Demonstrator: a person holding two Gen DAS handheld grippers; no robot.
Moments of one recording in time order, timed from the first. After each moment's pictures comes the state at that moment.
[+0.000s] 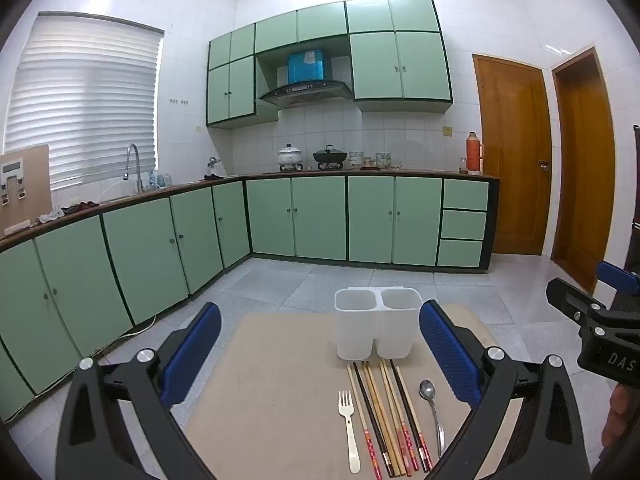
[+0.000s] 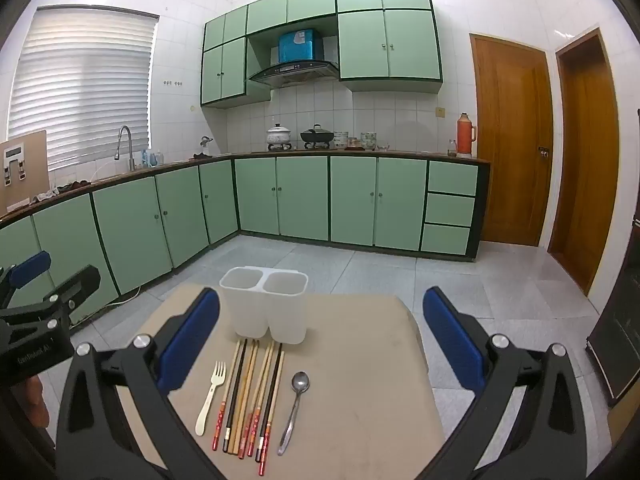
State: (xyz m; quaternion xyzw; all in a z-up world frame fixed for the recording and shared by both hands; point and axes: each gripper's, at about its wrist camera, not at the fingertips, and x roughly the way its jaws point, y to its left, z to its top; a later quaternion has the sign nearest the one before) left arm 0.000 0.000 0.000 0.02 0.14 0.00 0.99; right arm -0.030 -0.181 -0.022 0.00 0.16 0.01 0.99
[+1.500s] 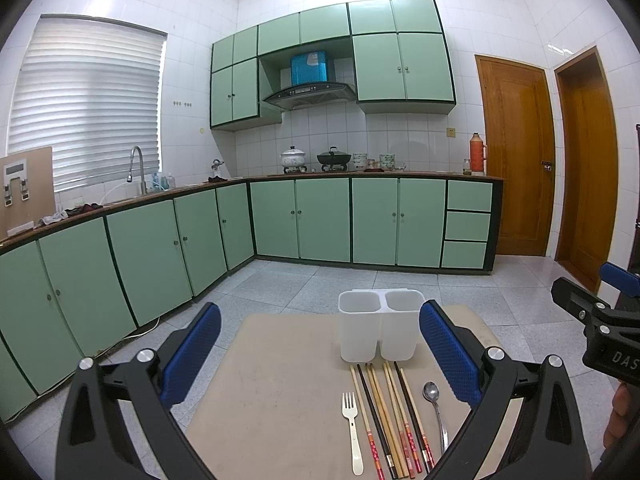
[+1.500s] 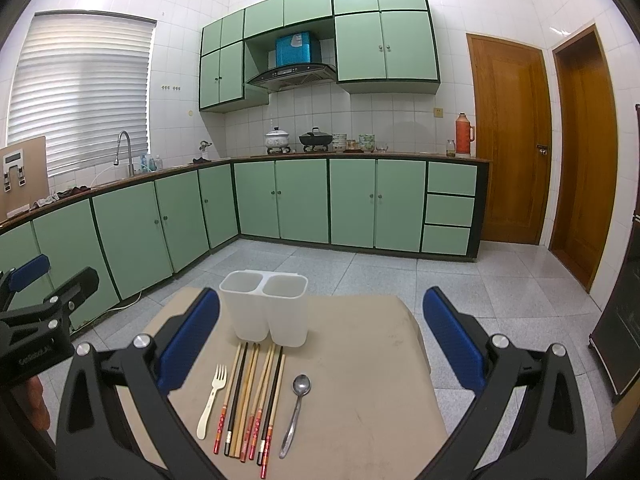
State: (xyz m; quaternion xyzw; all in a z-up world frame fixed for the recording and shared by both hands) left arm -0.003 0.013 0.004 0.03 0.14 0.00 0.99; right arm -0.032 -0.185 -0.019 0.01 0.16 0.01 0.99
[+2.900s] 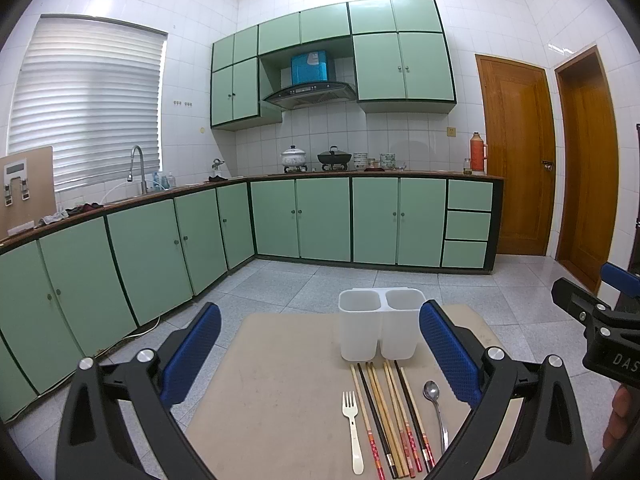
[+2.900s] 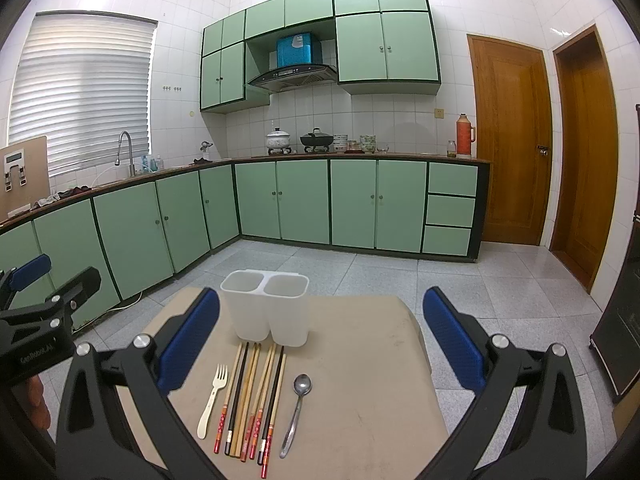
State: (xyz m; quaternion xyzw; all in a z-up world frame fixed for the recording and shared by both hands) left arm 0.000 0.013 0.001 0.03 0.14 0.00 0.99; right arm -0.035 -0.184 -0.013 0.01 0.16 0.01 0.99
